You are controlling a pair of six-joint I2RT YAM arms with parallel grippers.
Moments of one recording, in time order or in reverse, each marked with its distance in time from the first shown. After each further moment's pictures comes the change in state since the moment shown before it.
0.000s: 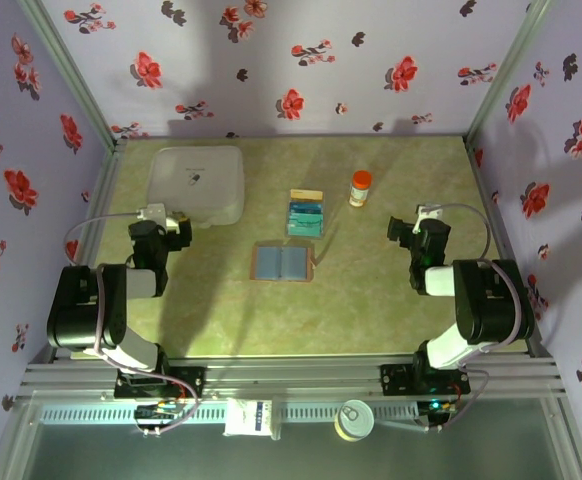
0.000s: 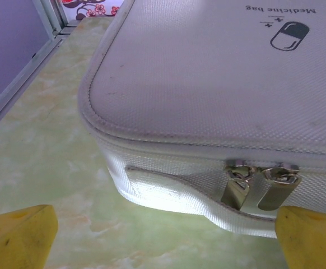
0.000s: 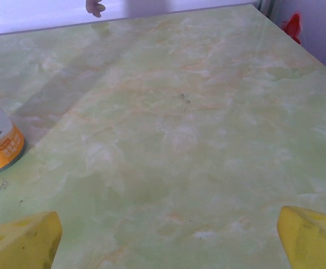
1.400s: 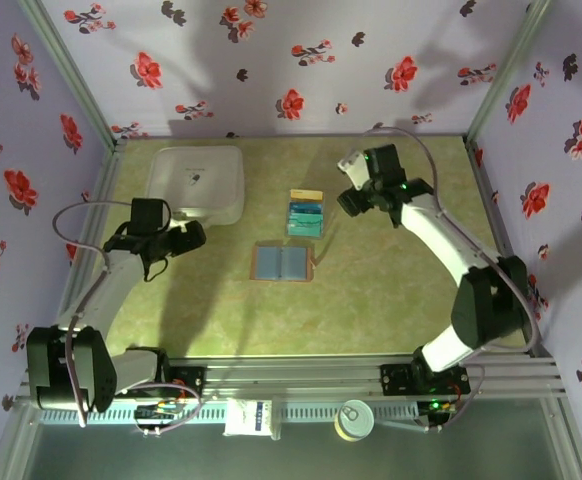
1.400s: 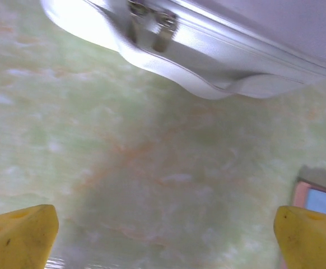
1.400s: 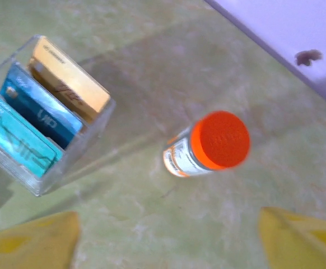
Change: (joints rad) left arm -0.103 -0.342 0.386 -1.275 0.130 -0.415; right arm 0.340 -0.032 0.831 -1.231 -0.089 -0.464
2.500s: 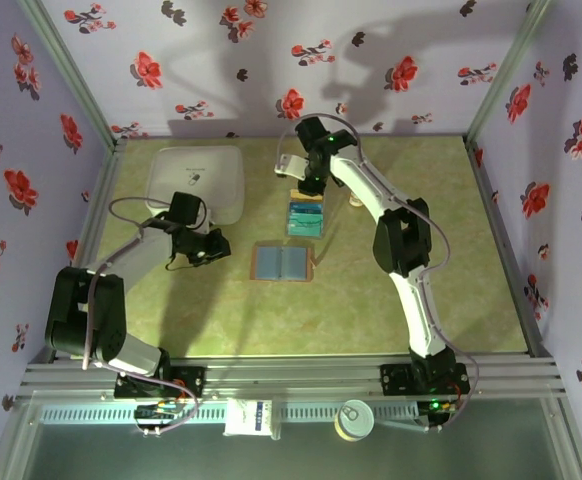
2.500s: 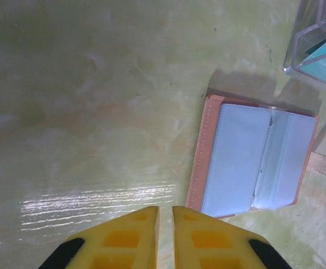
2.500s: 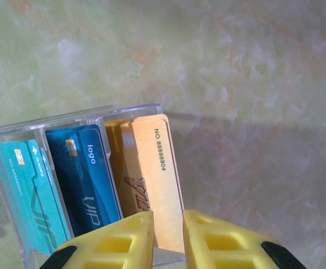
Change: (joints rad) left arm -0.166 0.283 0.095 -0.011 0.348 -0.078; right arm 0.155 0.806 1.018 -0.590 -0.105 -0.478
